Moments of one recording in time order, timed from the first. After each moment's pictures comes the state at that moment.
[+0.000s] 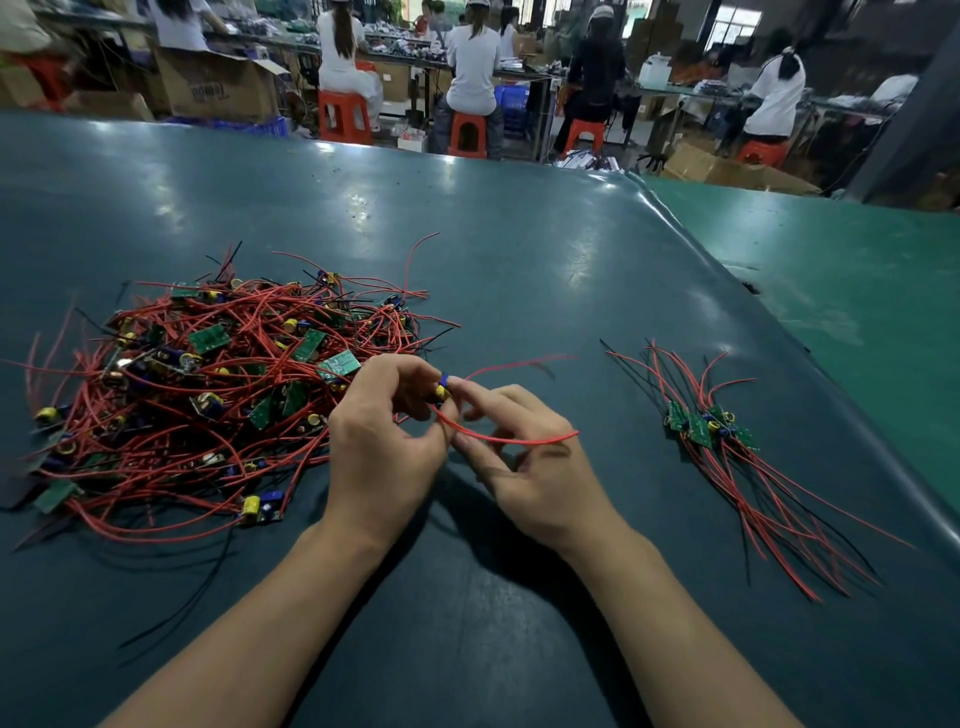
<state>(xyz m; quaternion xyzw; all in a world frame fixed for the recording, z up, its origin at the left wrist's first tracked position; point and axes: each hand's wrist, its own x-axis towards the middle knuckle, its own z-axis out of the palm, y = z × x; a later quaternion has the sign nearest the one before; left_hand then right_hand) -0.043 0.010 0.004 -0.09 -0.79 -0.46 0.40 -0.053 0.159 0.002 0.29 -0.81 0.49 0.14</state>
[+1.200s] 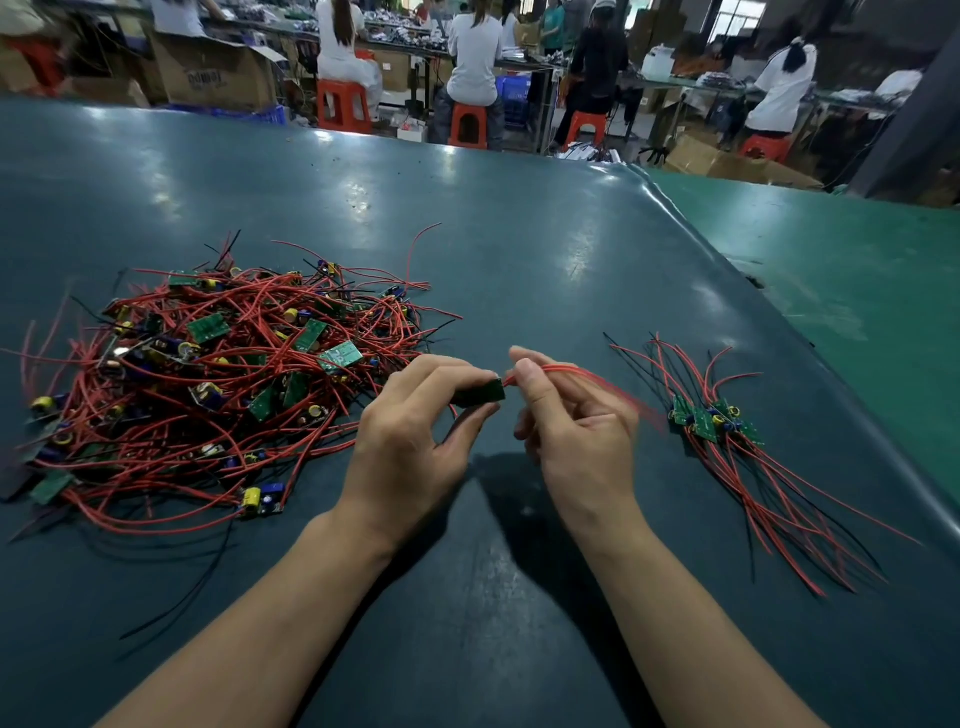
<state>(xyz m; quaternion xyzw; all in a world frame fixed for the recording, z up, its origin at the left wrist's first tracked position) -0.039 0.016 0.007 -0.20 -0.81 -0.39 0.39 -0.050 0.153 0.019 0.06 -0.66 0.73 0.18</state>
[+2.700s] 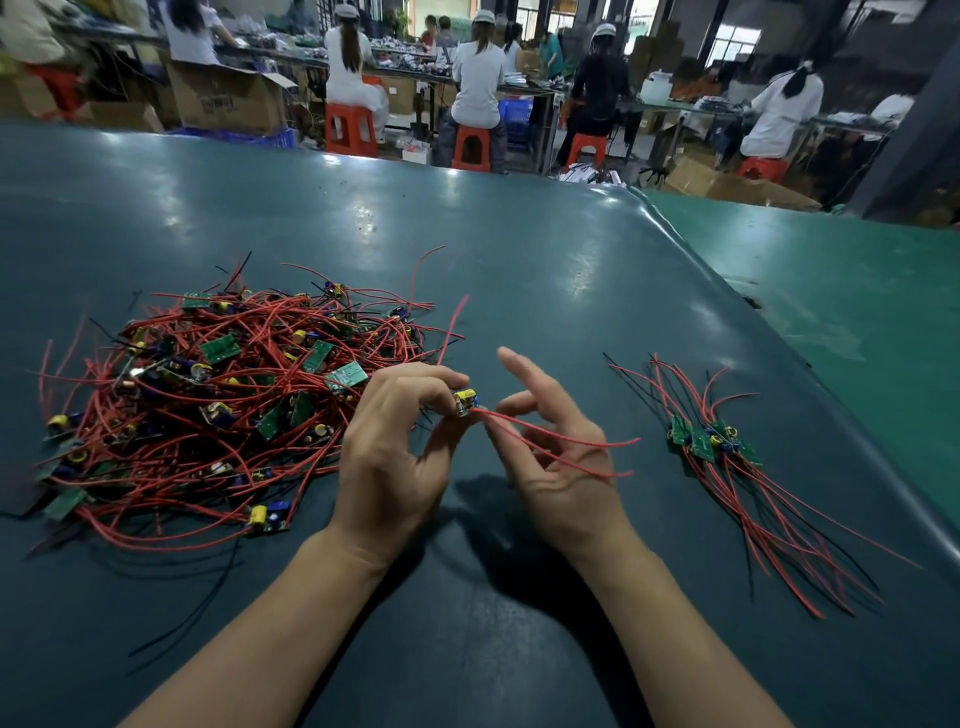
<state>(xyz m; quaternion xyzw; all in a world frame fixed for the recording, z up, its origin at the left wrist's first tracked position) -0.042 0.008 0.004 -0.22 -0.74 -0.43 0.46 -0.055 0.162 0.003 0.22 -0.74 0.62 0.15</state>
